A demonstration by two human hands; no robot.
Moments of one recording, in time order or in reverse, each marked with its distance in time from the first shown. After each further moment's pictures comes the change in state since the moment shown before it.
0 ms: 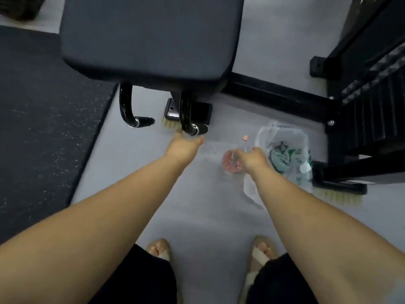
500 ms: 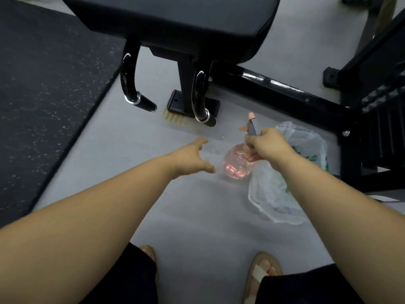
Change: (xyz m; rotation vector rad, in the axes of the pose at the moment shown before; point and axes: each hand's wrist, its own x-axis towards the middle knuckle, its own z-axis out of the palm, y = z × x) left_hand 0.033 -0.076 0.009 0.289 -0.382 0.158; right_hand 0.024 -0.001 0.009 -0.145 -0.075 -0.343
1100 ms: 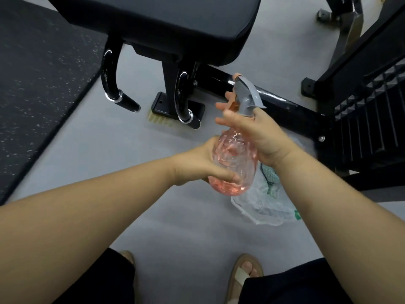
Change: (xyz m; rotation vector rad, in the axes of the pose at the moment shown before) left_hand -0.014 0.042 0.033 -0.290 -0.231 0.336; right_hand -0.044 -0.034 -0.025 0.293 -0.308 -0.418
